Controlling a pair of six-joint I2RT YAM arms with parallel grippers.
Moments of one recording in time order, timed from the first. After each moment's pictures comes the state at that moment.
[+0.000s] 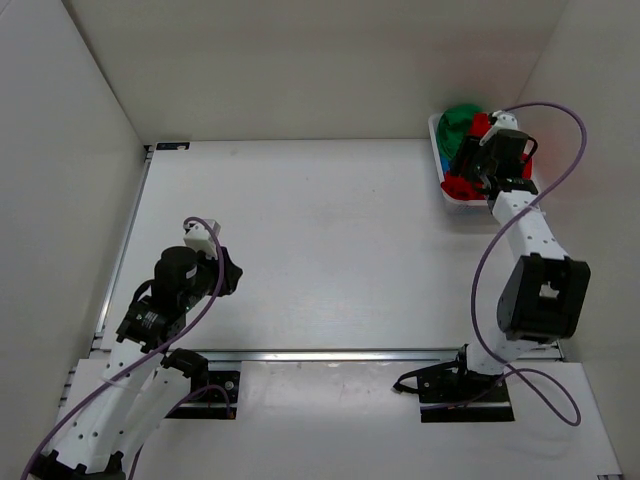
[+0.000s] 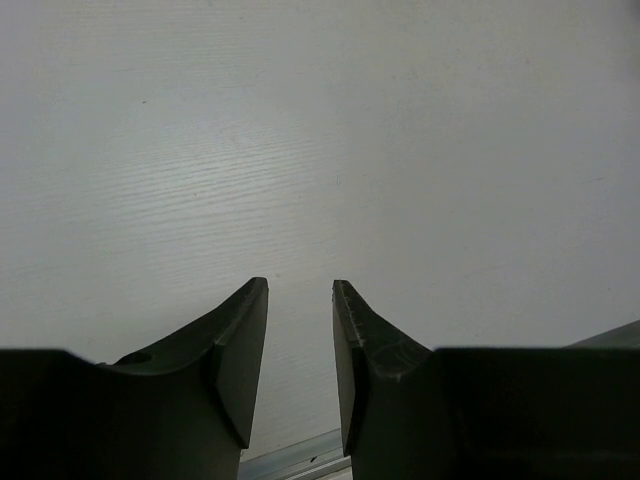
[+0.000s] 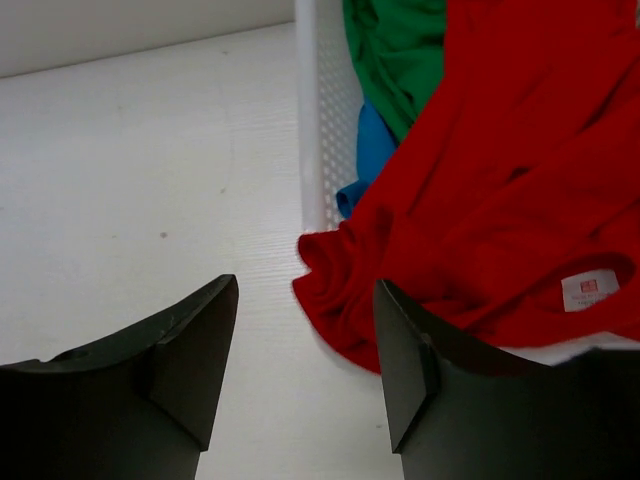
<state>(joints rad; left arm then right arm) -0.37 0.58 0.68 -0.61 0.02 -0.28 -0.13 1.53 1.26 -0.13 -0.17 0.13</state>
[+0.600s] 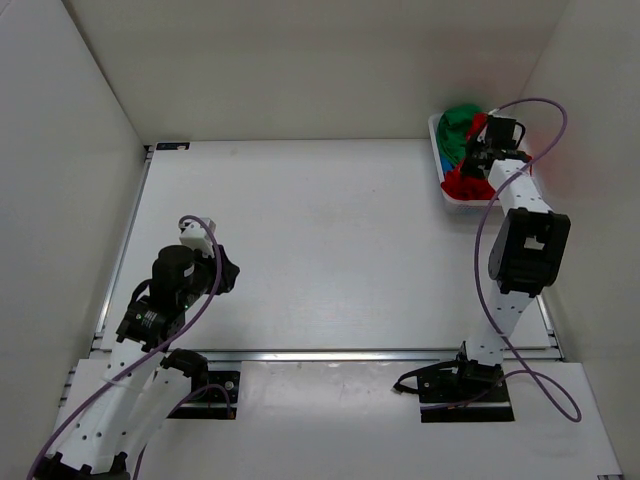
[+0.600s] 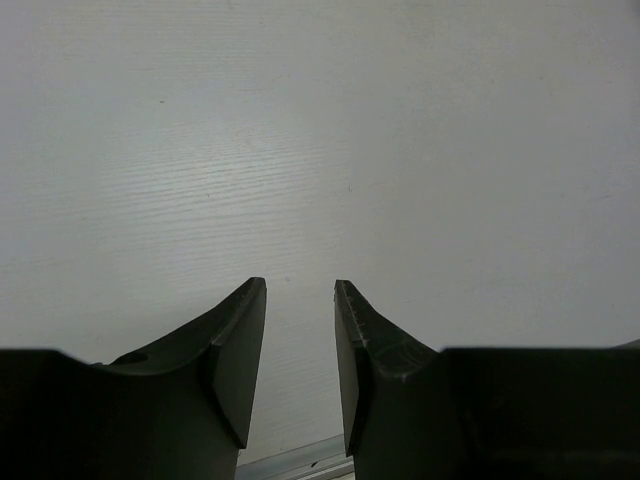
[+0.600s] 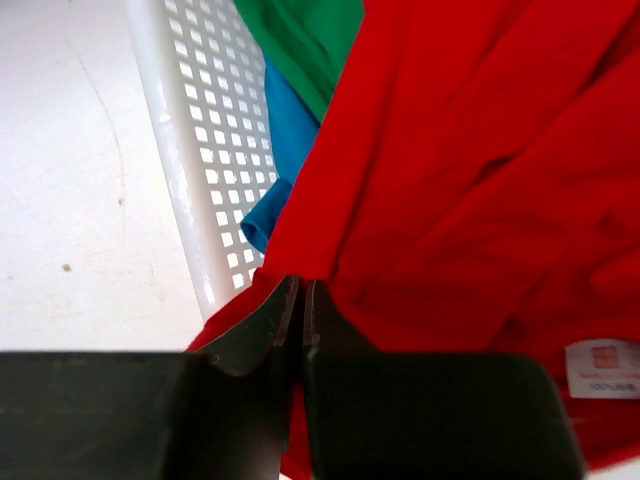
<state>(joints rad) -0.33 0.58 0.68 -0.61 0.02 -0.28 -0.15 1.99 1.68 -0.41 -0.05 0.18</state>
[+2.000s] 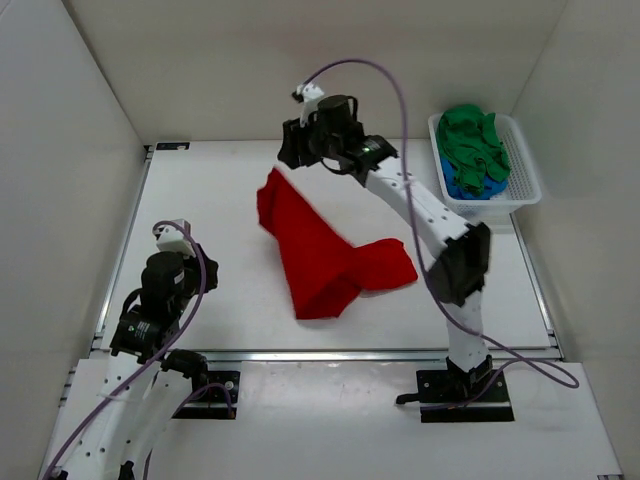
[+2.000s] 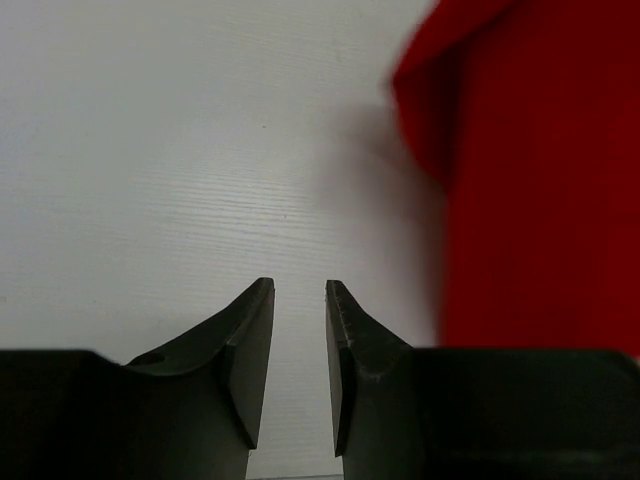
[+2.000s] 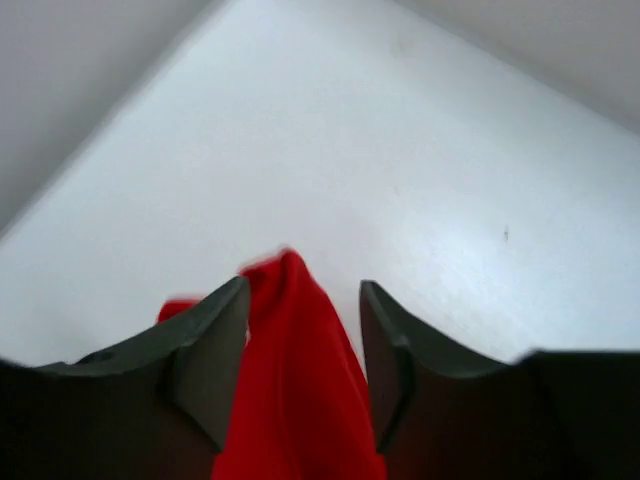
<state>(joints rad) -0.27 0.50 0.67 -0.63 -0.15 -0.35 0.65 1.92 2.07 -0.36 -0.20 0.15</state>
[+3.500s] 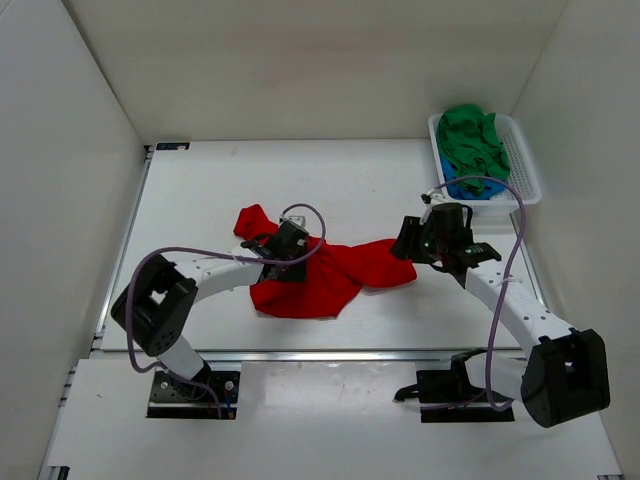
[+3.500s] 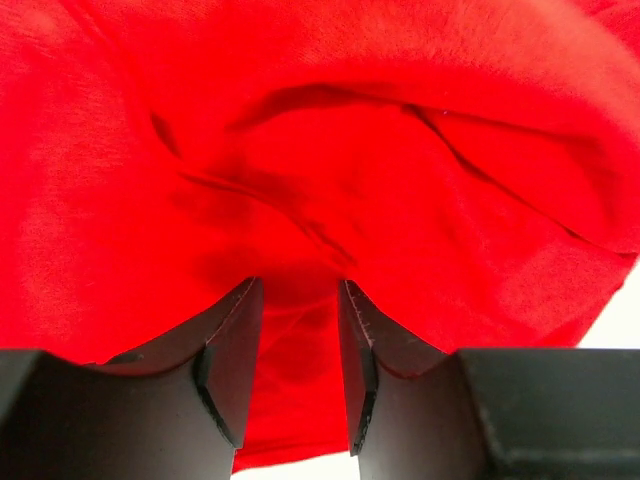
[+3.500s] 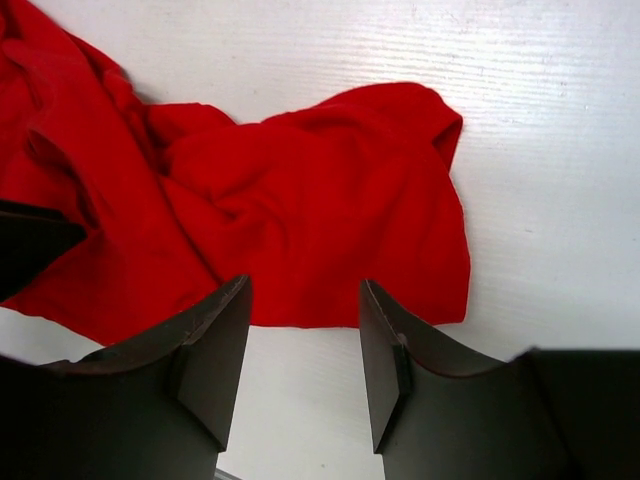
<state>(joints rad) -0.71 1.58 0.88 -0.28 -0.15 -0.55 0.28 1.15 0.77 -0.32 -0.17 0.37</state>
